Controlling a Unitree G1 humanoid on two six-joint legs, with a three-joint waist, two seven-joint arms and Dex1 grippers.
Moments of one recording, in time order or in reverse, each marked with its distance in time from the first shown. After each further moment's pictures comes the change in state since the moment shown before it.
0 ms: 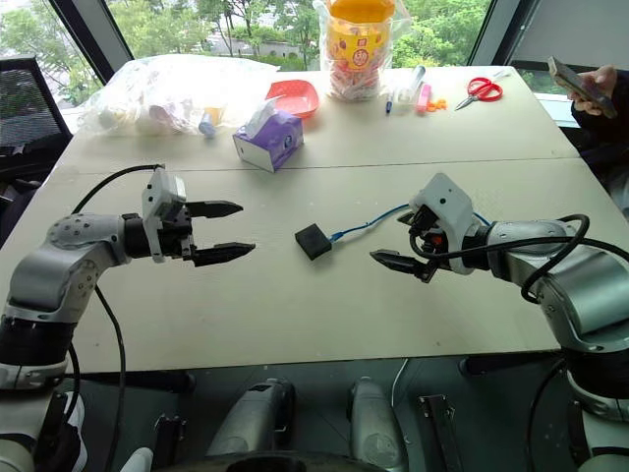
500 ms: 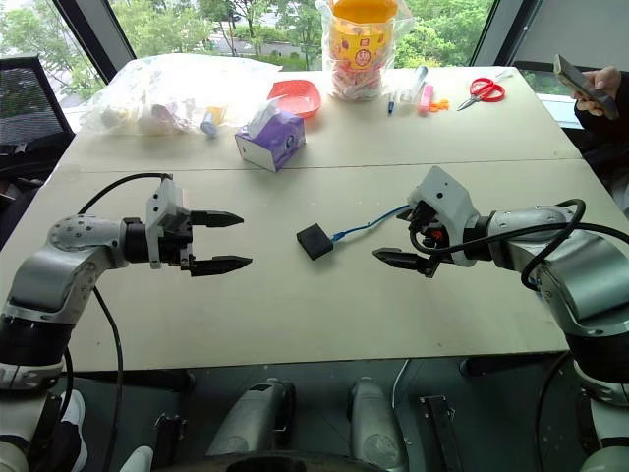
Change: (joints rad) left arm 0.004 0.012 -0.030 0.020 0.067 -0.060 -0.038; right arm -0.052 -0.026 0.072 0.065 -0.040 -0.070 0.057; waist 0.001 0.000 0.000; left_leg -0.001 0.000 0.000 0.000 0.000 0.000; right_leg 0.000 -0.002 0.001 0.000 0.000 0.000
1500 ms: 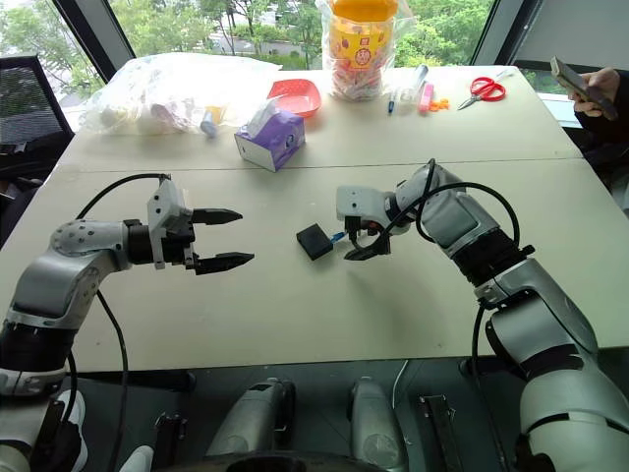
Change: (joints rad) left arm 0.055 -0.014 0.017 -0.047 0.002 0.003 0.093; right arm -0.500 0.331 0.599 0.861 -0.590 -0.739 0.412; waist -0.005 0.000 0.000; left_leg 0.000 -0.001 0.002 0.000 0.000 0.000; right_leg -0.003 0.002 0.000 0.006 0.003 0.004
